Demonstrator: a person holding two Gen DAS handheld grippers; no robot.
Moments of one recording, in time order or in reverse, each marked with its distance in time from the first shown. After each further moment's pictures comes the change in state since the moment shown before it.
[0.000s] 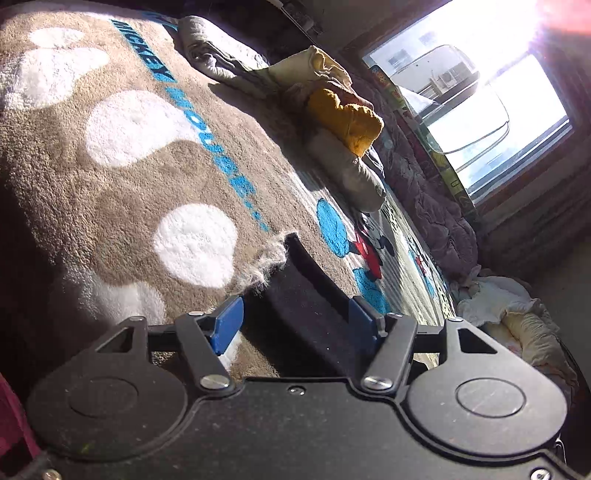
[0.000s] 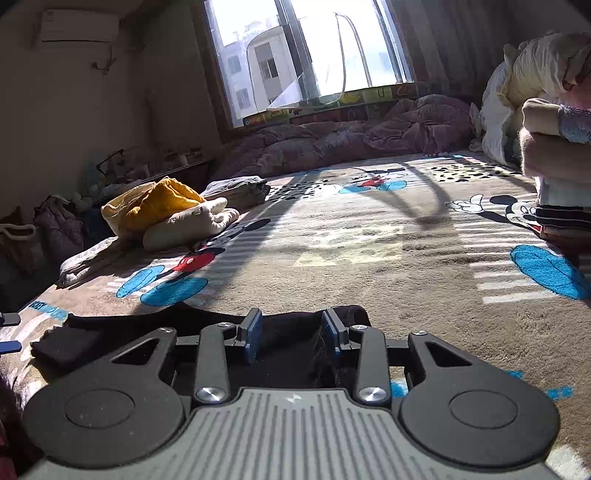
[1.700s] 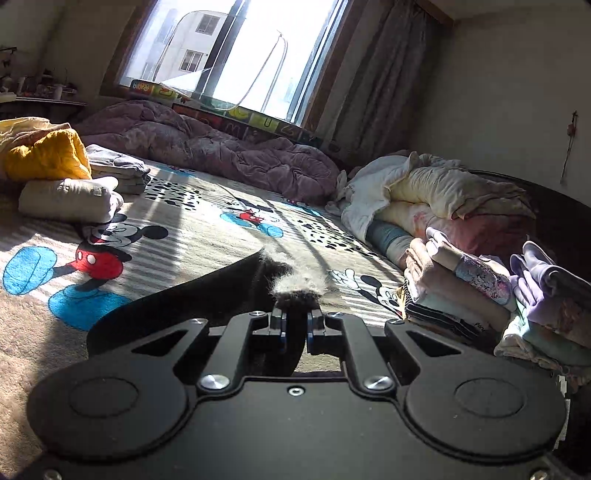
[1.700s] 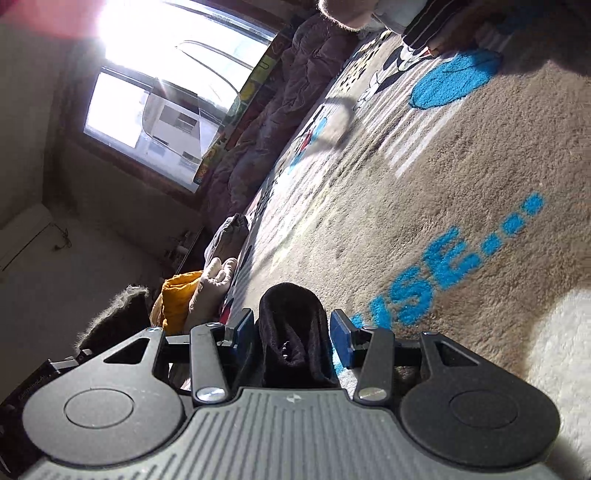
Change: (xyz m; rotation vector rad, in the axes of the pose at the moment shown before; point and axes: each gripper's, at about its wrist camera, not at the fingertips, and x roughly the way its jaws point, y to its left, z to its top) left arm 0.085 -0.250 -0.178 0.812 -0.009 -0.312; right arm 0.004 -0.106 -0.043 0.758 -0.009 0.192
